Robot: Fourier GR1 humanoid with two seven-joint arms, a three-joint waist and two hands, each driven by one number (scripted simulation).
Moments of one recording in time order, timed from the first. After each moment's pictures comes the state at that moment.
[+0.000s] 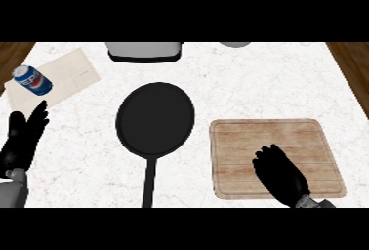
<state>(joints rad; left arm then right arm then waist) -0.12 0.38 0.15 -1.31 -0.07 0.05 0.23 -0.10 -0.50 0.61 -1.59 1.66 0.26 -0.04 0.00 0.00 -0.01</state>
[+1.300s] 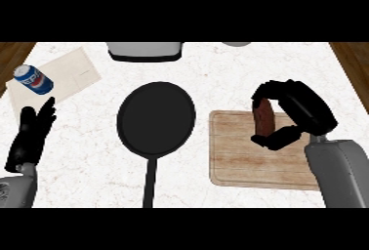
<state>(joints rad) -0.16 0.34 0.15 -1.30 -0.11 0.06 0.25 -0.40 -0.25 0.00 -1.42 0.93 0.17 -0.43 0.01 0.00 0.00</state>
